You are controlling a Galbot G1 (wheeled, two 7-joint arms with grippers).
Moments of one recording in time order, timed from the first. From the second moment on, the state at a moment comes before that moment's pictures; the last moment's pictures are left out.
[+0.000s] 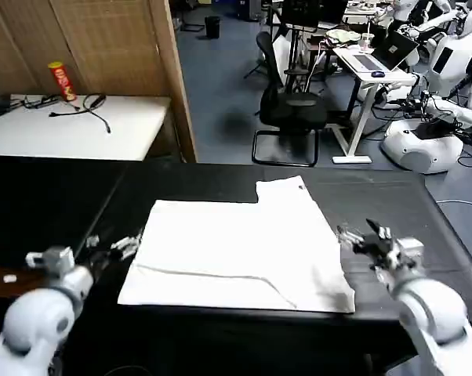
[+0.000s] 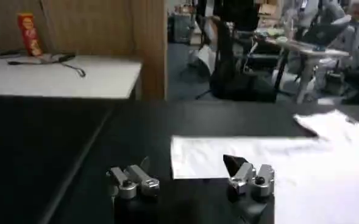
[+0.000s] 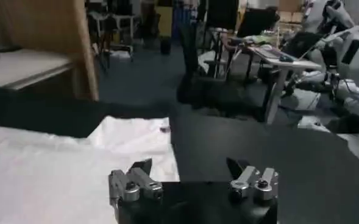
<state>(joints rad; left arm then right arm) 1.19 -0.95 -0.59 -1.94 -0.77 0.61 -0.12 -0.96 1.04 0.40 1.81 0.54 -0.61 0.13</state>
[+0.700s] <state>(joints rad) 0.70 -1.03 -0.29 -1.39 -0.77 0.62 -0.06 -0.54 1.16 0.15 1.26 0.58 -0.62 0.14</state>
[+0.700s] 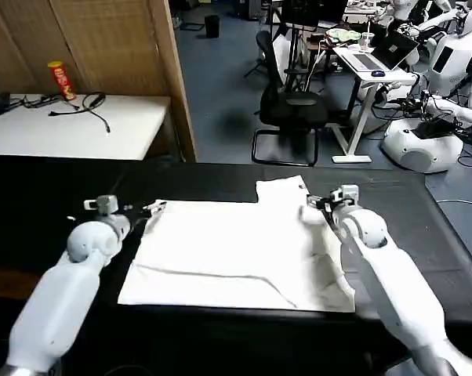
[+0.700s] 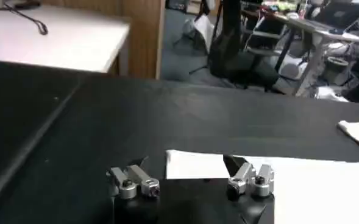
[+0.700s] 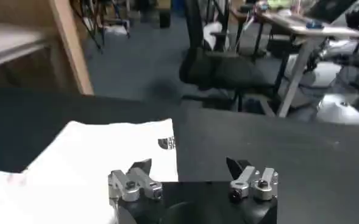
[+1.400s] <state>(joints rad) 0.63 -1.07 -0.24 -1.28 -0.69 0.62 -0.03 -0.51 1.18 0.14 1.20 0.57 -0.67 0.13</state>
